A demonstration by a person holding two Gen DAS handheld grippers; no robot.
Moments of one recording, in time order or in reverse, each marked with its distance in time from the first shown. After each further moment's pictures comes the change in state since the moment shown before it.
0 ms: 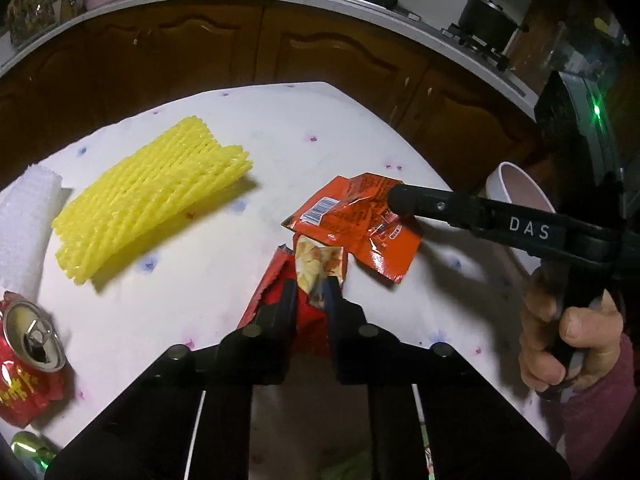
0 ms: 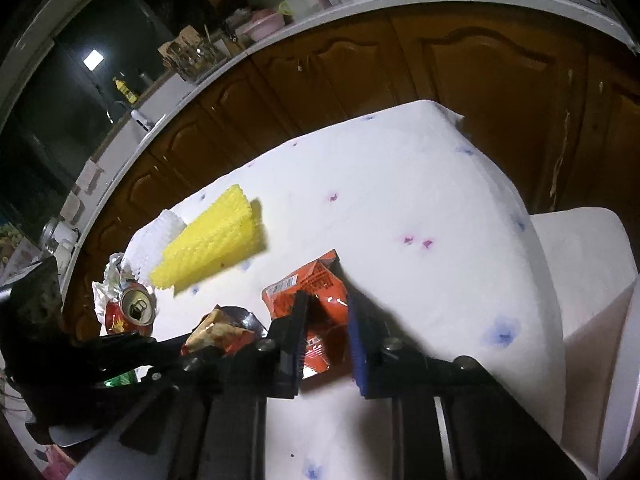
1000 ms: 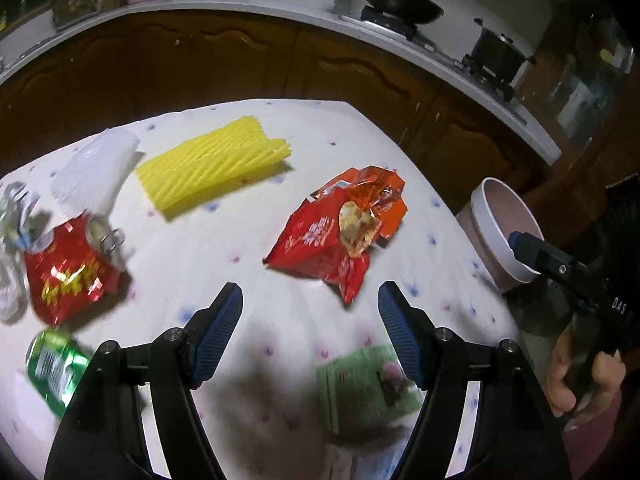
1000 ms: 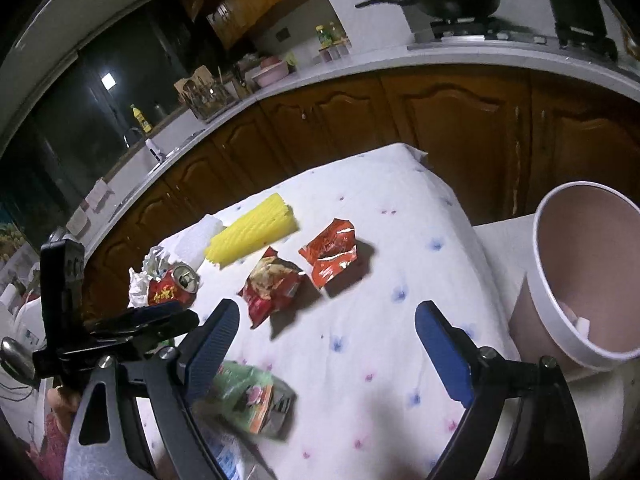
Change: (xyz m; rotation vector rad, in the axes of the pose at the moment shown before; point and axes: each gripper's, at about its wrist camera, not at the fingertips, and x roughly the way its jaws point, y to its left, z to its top) left arm -0.071 -0.002 -0.040 -0.095 -0.053 0.050; right arm -0.118 0.027 -0.073 -0.007 -0.168 -0.041
